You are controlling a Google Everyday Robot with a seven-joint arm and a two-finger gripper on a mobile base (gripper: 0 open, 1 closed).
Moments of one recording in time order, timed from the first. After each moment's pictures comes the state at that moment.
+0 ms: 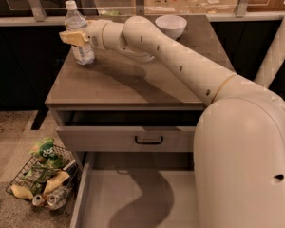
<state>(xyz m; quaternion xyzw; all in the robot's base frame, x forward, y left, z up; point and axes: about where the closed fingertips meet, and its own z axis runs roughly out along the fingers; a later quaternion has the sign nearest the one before) 0.798 0.215 0.912 -0.39 0.63 0.34 0.58</state>
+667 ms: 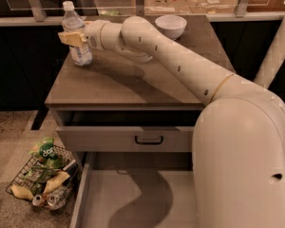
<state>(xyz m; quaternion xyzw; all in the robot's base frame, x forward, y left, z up) 0.796 0.220 0.911 -0.39 0.63 0.34 0.58</state>
